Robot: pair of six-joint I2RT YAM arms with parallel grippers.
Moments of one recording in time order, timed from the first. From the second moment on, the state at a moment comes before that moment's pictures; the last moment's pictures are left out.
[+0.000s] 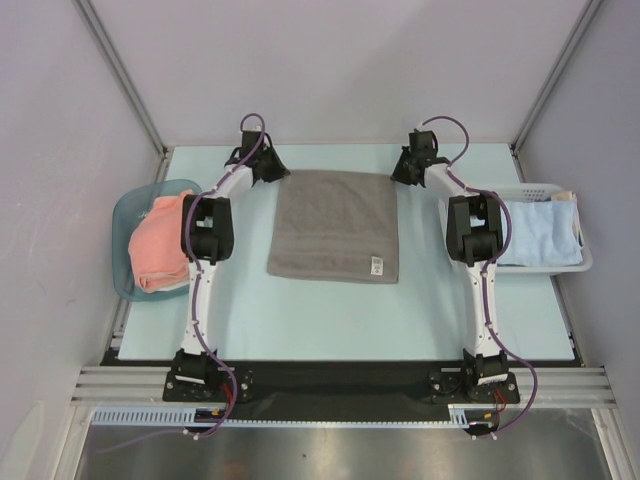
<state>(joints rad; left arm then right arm) -0.15 2.57 2.14 -0.27 0.19 -0.59 0.16 2.48 2.04 -0.28 -0.06 0.51</state>
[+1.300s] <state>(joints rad) -0.13 2.25 1.53 0.44 0.33 -0.59 0.14 2.19 1.68 0.03 -0.19 0.47</state>
